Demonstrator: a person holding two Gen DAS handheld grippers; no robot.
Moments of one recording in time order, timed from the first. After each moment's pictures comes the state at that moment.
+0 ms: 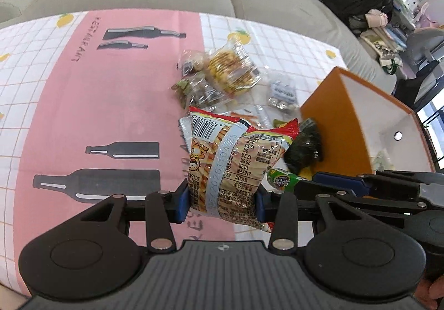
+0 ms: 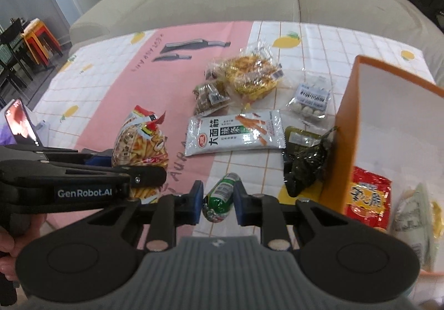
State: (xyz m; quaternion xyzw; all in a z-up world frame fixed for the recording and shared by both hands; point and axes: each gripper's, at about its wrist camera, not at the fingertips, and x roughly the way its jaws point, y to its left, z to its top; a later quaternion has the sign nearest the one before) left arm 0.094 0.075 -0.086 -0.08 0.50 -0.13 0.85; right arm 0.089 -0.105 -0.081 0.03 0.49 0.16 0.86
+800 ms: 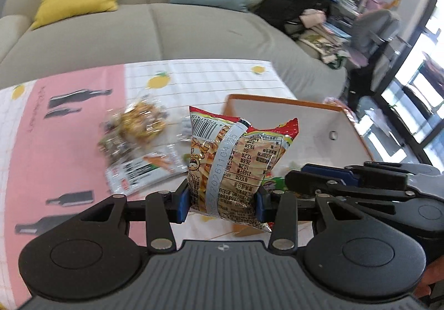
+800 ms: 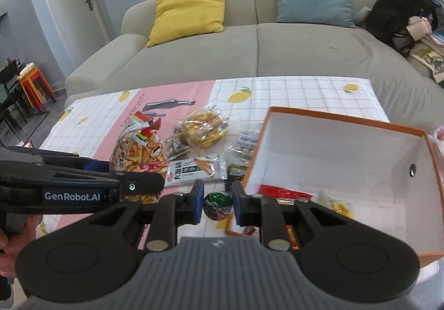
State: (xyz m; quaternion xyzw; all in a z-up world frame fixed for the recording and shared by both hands) left arm 0.070 -0.026 -0.012 -0.03 0.44 -0.22 0.87; right arm 0.032 -0.200 -0.005 0.06 0.40 0.12 0.91
